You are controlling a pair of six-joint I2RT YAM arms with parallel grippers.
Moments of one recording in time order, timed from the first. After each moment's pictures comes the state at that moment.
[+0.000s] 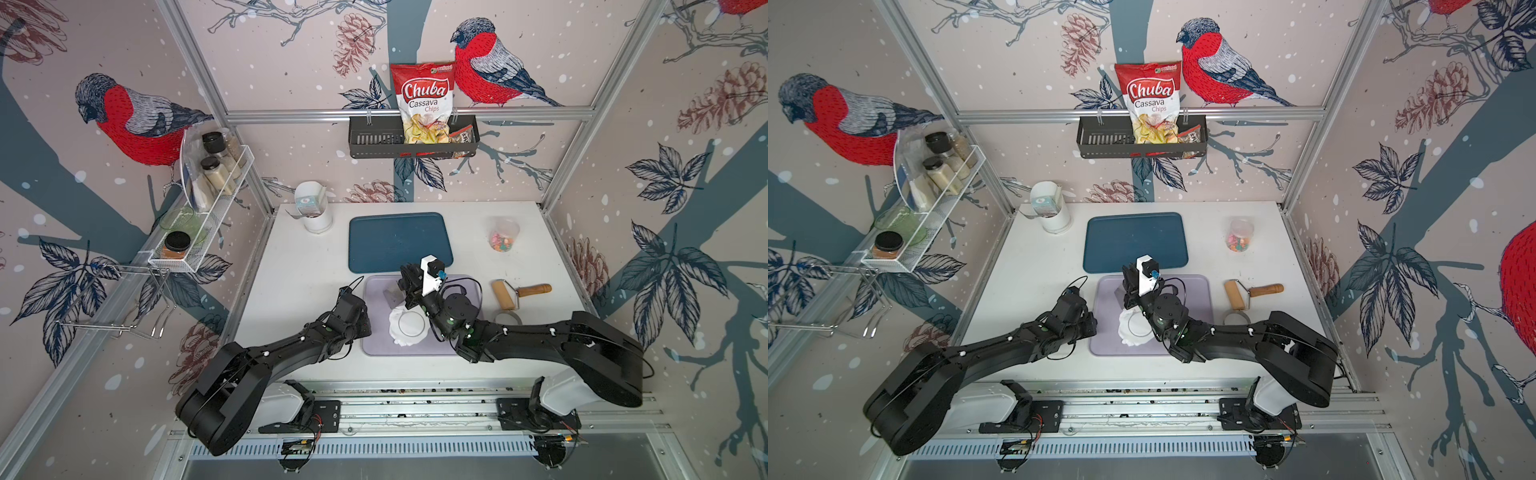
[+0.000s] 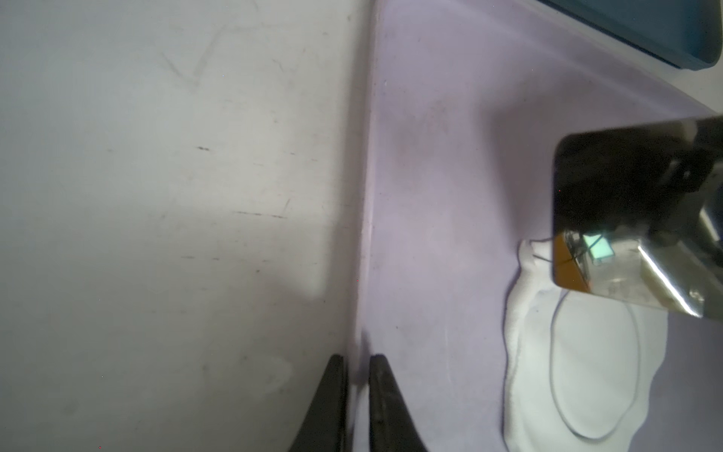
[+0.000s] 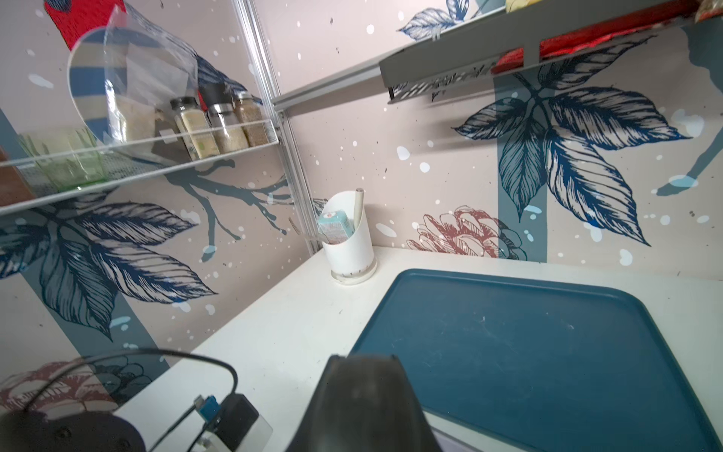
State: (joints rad) left arm -0.58 1.26 0.39 -0.06 -0.03 -0.73; right arm 1.10 1.50 0.66 0.99 0.45 0.12
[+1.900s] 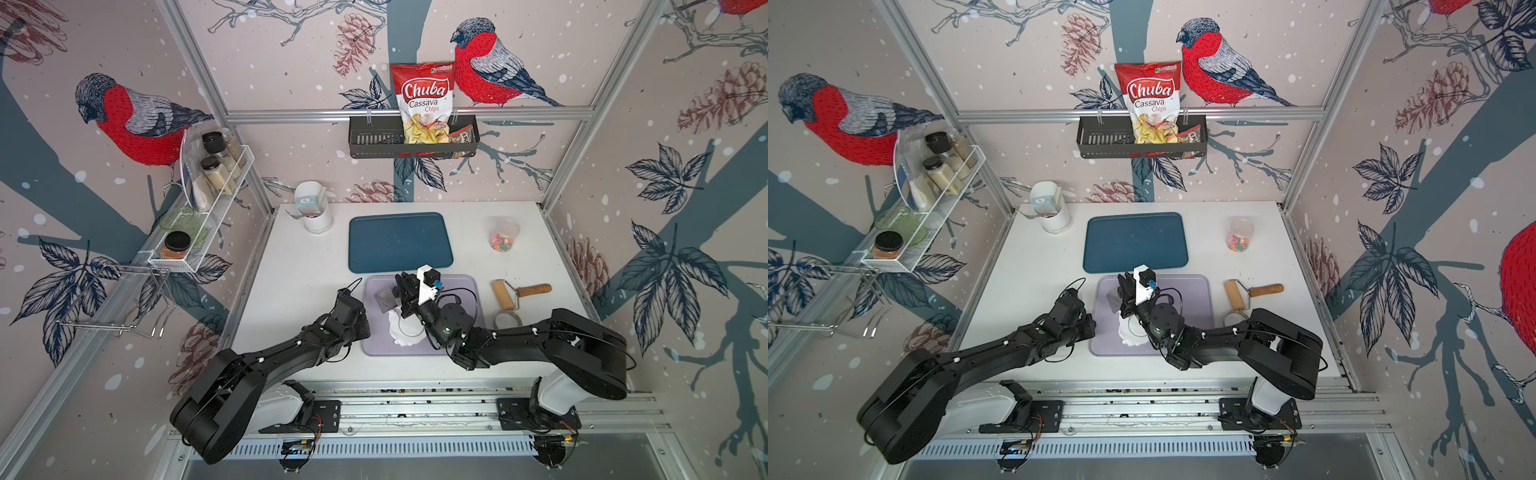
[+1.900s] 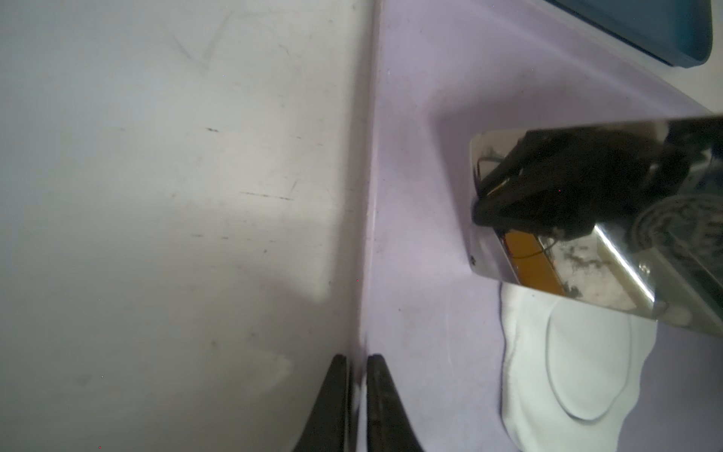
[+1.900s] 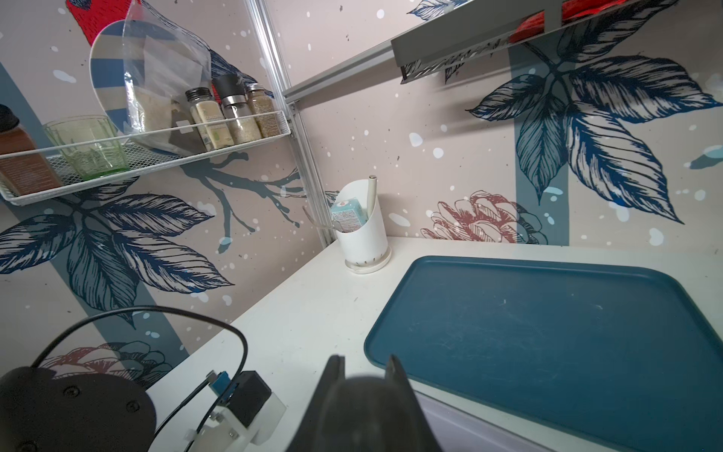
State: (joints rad) left arm -0.58 1.21 0.37 -0.09 -0.03 -0.74; right arm 1.15 1.61 0.62 1.11 0.47 0.16
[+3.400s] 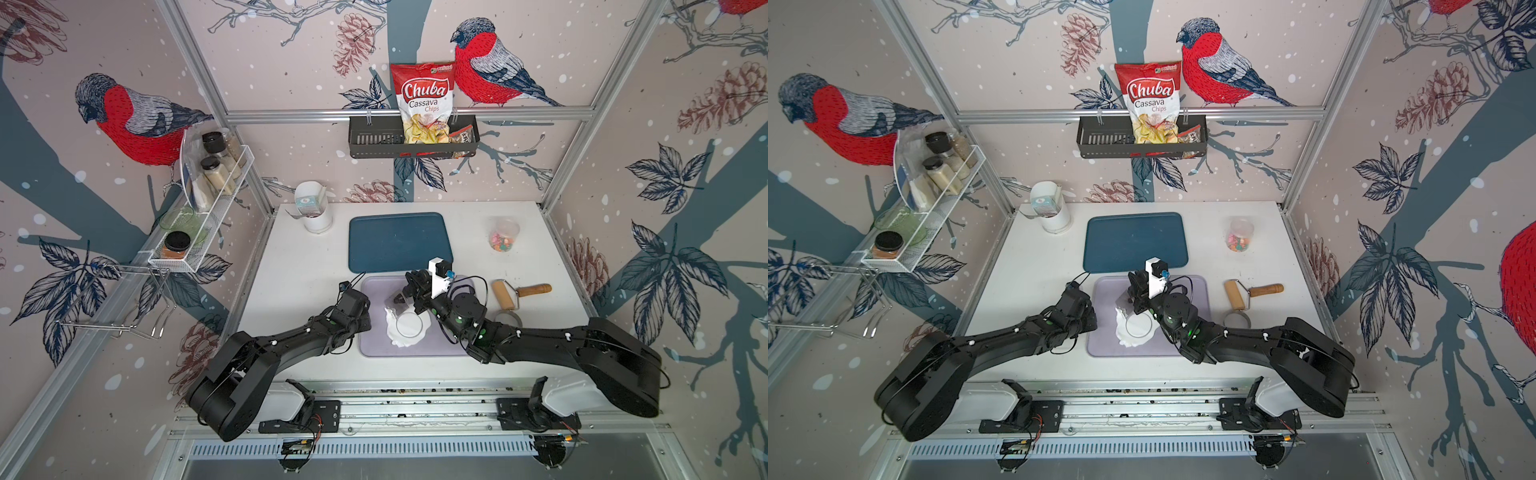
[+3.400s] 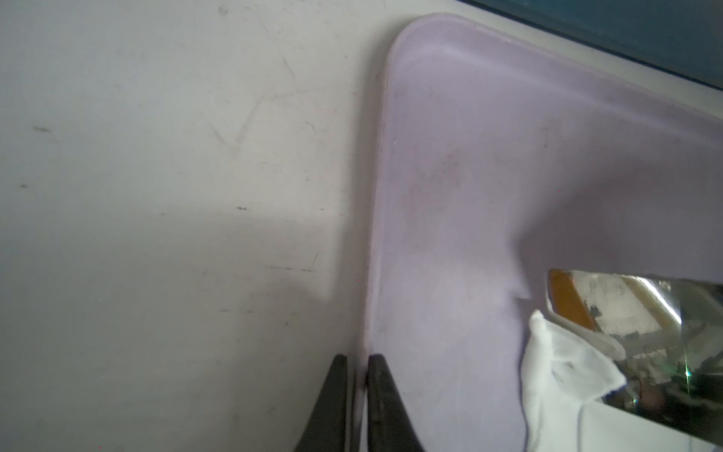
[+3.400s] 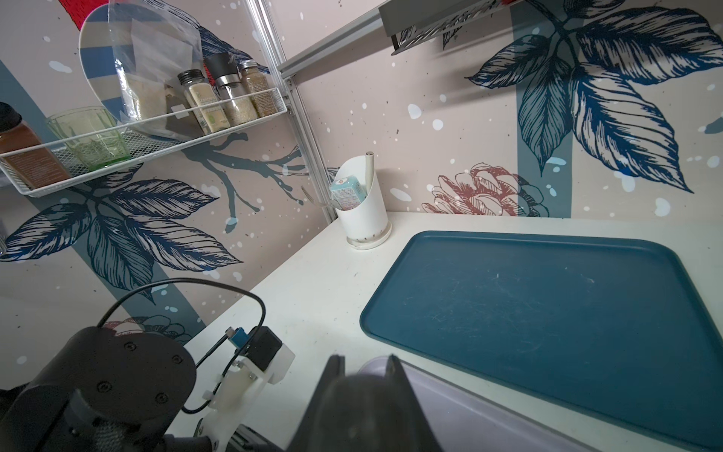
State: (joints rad) left arm -0.57 1.34 0.45 -0.07 -0.13 -0.70; right arm 1.06 1.43 0.56 0.88 0.31 0.26
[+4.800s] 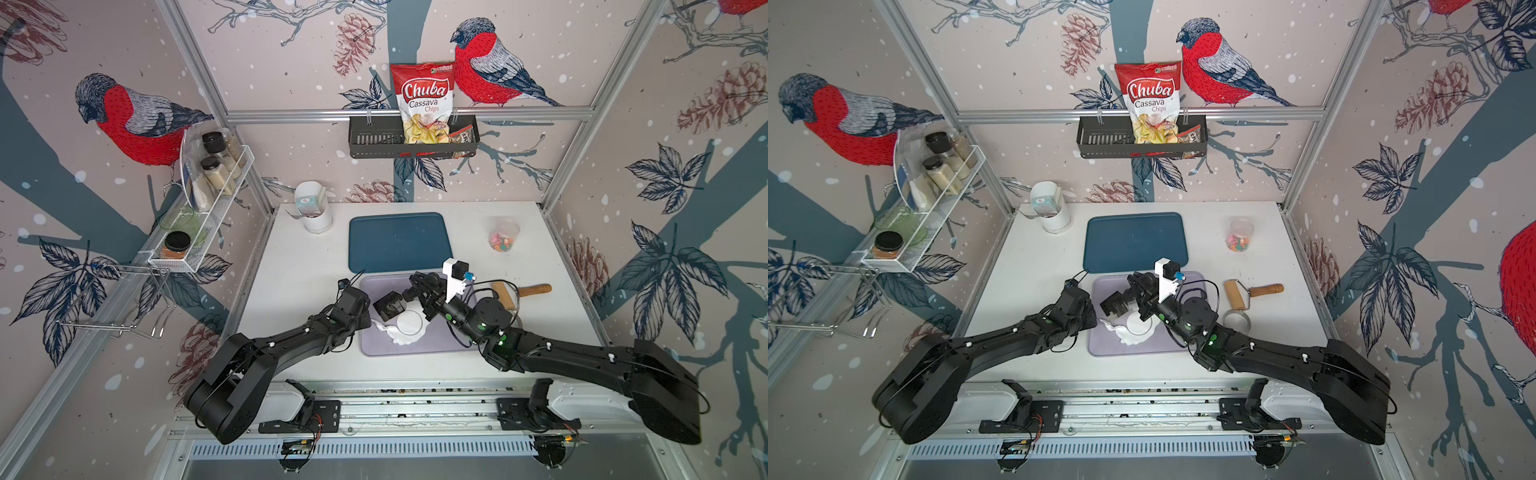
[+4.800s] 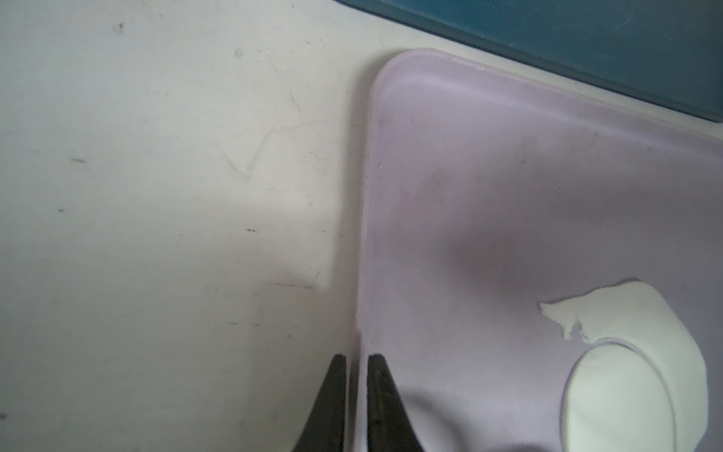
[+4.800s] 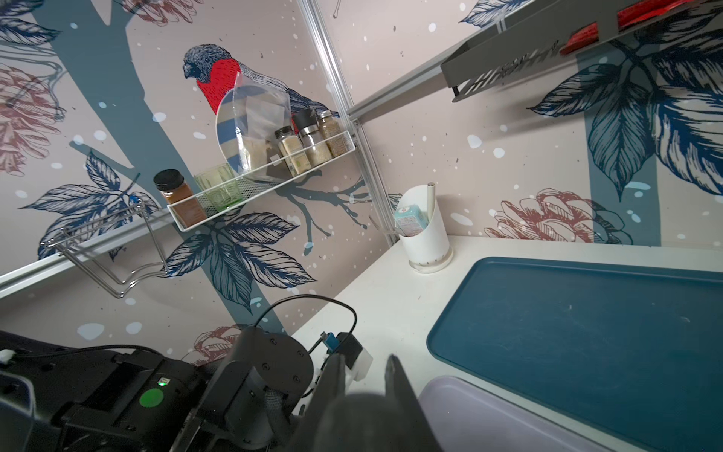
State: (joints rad) left arm -0.57 1.33 0.48 -0.08 -0.17 -0.70; right arm 1.07 1.20 0.53 0.81 0.17 0.32
